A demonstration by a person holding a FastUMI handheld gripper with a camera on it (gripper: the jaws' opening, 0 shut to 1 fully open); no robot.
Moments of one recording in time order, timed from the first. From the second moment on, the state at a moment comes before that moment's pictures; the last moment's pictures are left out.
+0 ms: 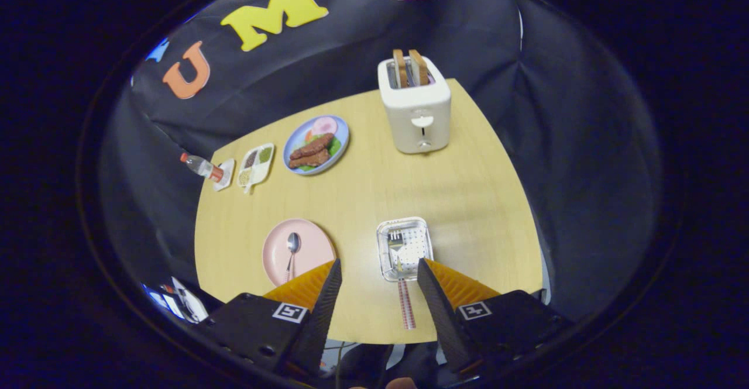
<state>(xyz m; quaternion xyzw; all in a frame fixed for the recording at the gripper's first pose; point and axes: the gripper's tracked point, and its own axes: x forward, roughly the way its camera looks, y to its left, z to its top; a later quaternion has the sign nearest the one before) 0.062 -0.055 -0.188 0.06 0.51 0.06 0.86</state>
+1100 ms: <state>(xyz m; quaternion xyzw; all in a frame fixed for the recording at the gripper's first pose) -0.026 0.164 -0.328 -0.02 0.42 0.07 0.90</state>
